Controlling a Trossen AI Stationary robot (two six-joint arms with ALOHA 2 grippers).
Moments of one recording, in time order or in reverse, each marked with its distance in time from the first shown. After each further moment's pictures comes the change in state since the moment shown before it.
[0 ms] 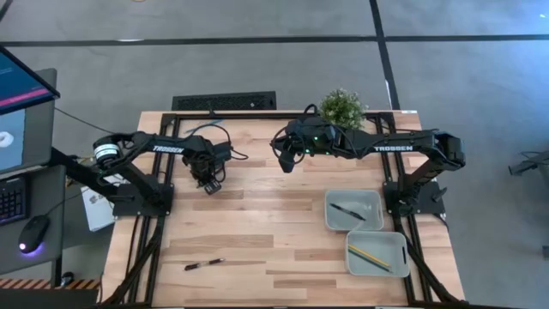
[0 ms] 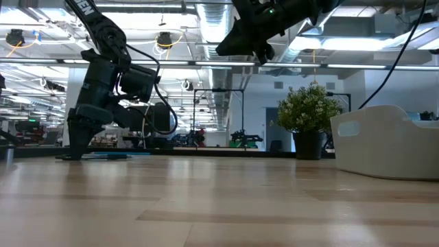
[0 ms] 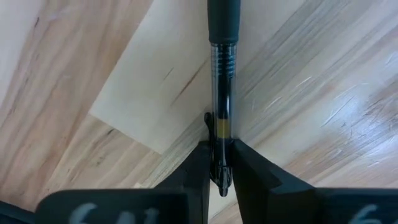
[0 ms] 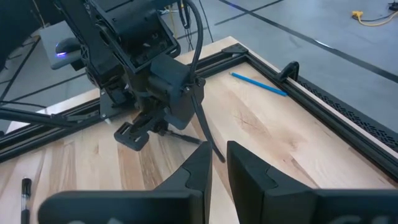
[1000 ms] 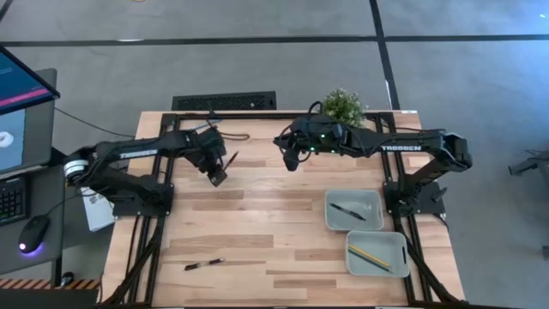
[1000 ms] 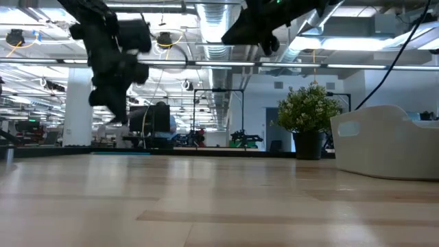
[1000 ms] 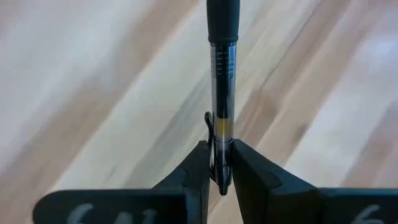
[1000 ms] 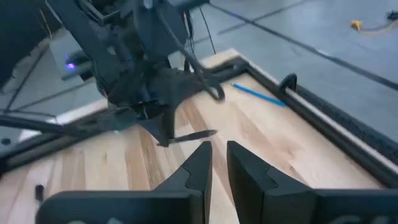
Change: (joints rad) left arm 0.006 -0.360 0.041 0.135 0.224 -0.056; right arm 0.000 -0.067 0.000 -0.030 0.000 0.003
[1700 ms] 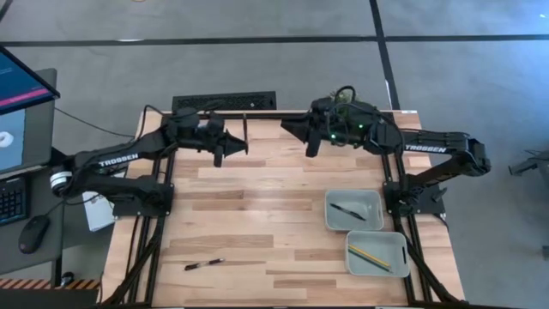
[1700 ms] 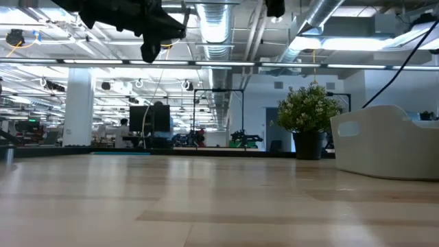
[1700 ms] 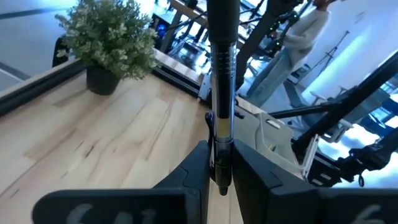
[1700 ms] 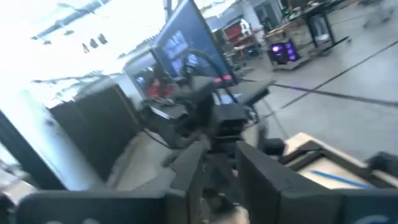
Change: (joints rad) left arm 0.001 -0.184 0.003 0.772 0.202 -0.119; right arm 0.004 -0.173 0.000 0.265 -0.102 0.235
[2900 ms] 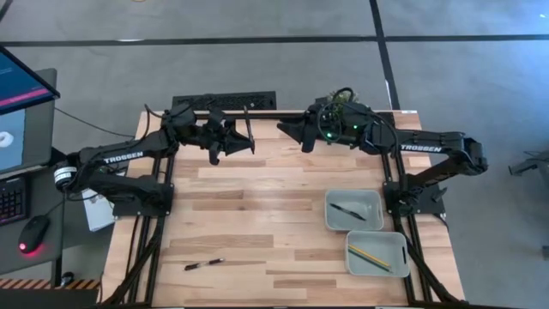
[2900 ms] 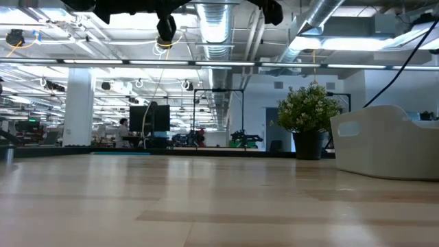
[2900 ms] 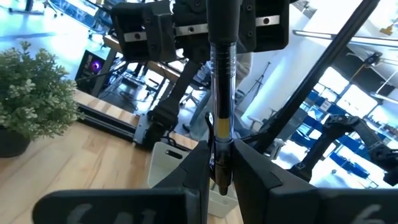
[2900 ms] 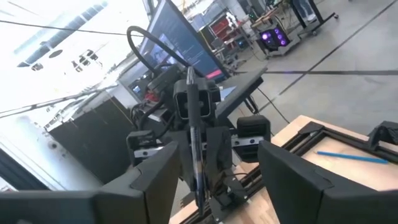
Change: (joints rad) left arm -0.035 0.063 0.047 0.309 0.150 -0.138; right arm -0.004 0.033 0.000 0.004 0.033 0.154
